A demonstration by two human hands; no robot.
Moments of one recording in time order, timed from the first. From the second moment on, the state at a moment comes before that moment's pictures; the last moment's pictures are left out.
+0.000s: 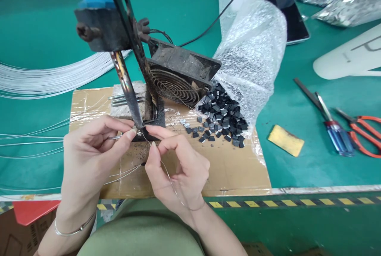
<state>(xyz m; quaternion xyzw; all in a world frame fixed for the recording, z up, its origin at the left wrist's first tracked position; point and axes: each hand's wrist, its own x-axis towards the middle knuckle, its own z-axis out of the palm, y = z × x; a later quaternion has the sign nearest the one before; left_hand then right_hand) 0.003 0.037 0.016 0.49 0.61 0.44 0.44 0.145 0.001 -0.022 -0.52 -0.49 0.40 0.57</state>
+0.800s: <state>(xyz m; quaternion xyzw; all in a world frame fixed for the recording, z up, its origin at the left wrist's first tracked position) 0.000 0.035 0.012 0.51 0.59 0.45 0.44 0.145 0.002 -0.025 -0.51 -0.50 0.40 0.58</state>
